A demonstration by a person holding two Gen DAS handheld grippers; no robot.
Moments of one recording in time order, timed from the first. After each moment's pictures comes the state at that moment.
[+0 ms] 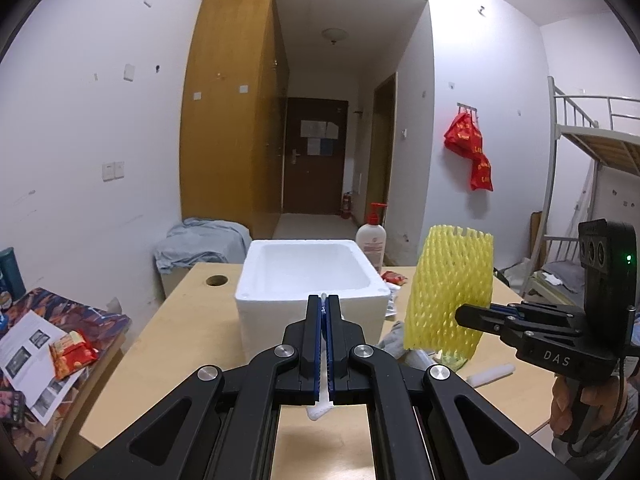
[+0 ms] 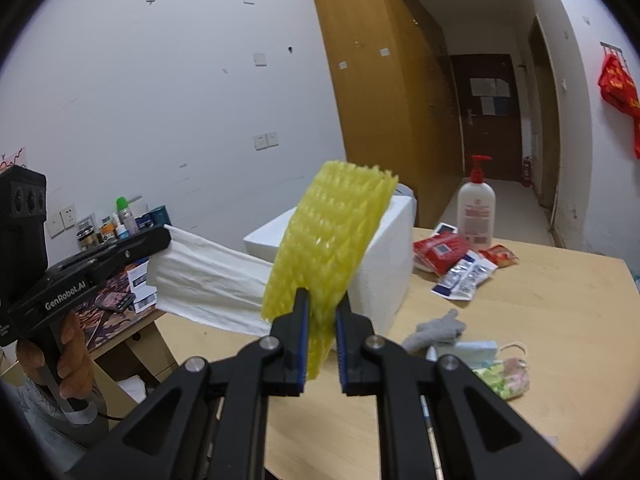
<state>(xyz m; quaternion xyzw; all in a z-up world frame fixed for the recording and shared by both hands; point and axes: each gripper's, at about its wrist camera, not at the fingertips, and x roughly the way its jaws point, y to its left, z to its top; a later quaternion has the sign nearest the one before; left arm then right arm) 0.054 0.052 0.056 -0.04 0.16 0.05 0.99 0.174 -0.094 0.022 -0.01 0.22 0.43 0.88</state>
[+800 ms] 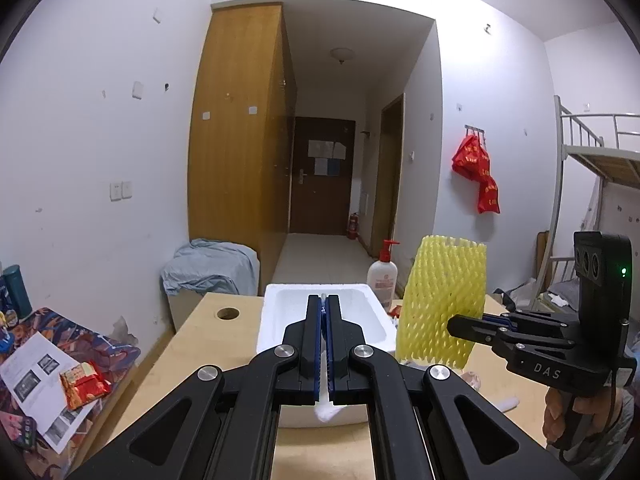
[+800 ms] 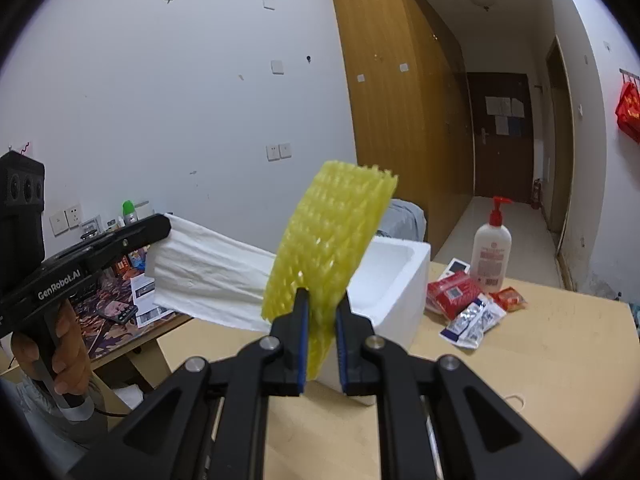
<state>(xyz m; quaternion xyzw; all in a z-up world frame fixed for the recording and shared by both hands) 0.065 0.073 0.100 -0.04 0.12 0.06 0.99 0.186 -0.063 0.059 -0.03 0.20 0.45 0.87</state>
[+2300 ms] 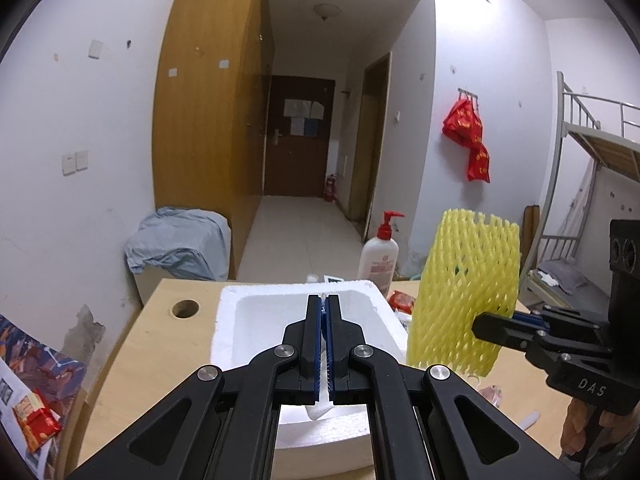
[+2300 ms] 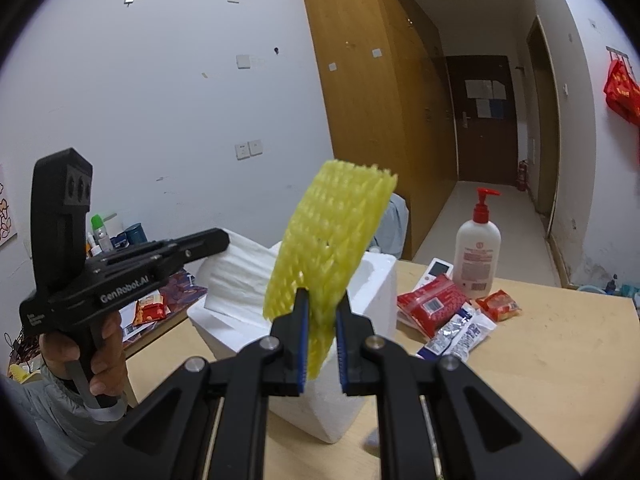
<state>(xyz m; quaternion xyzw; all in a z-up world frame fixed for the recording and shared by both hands) 0.211 0.097 0.072 -0.05 0.21 0.00 0.98 0.259 -0.045 0.056 -0.01 0.22 0.42 0.88</state>
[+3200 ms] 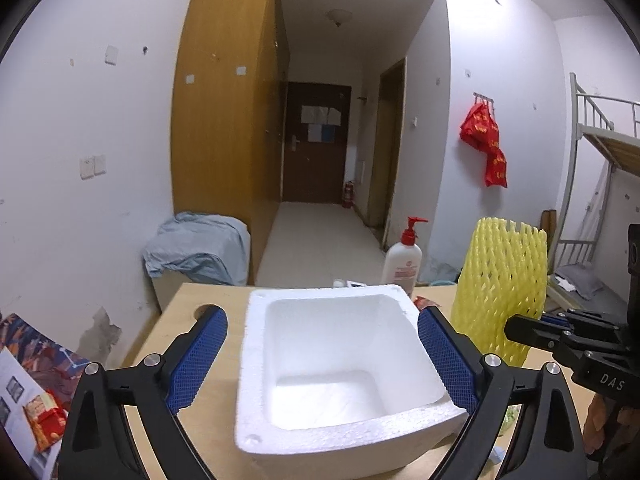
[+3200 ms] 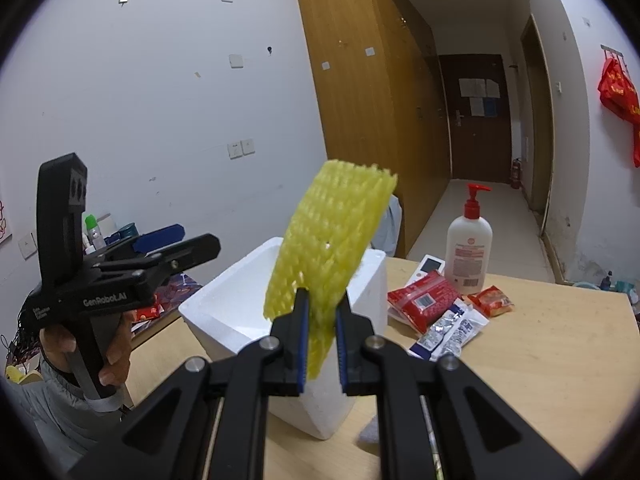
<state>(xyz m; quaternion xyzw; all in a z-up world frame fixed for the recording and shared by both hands) 0.202 0.117 0.073 -0.04 0.19 0.04 0.98 0.261 -0.050 0.053 -0.02 0.23 0.41 0.88</state>
